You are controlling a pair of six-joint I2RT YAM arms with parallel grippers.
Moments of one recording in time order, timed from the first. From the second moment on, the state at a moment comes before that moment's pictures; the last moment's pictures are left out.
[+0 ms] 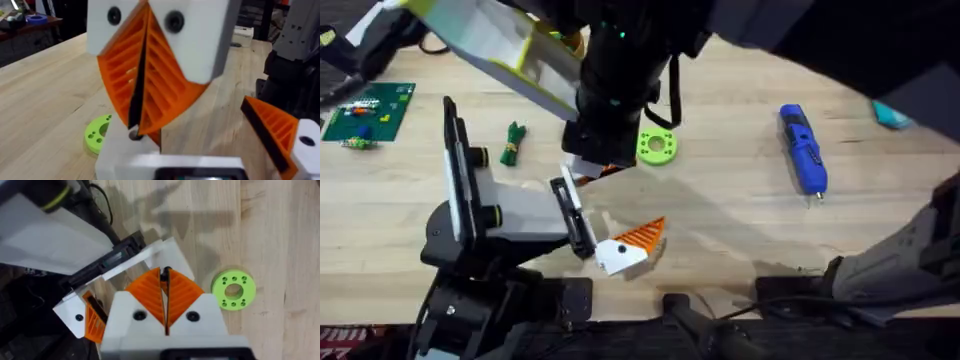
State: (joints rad) left arm -0.22 0.00 0.03 -0.12 0.94 0.02; right arm 1.01 1.87 1.99 -1.39 -0.20 -0.38
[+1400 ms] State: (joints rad) left arm -0.22 0.00 0.03 -0.12 0.94 -0.01; right arm 1.01 1.89 1.98 -1.38 -0.20 -0.39
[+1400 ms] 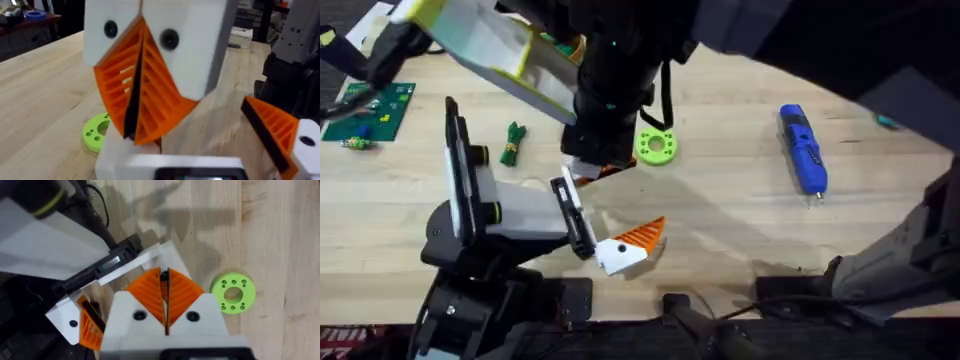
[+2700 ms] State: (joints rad) left arm -0.22 0.00 0.03 -0.12 0.93 0.00; right arm 0.76 1.87 2.07 -1.38 -0.21 -0.40
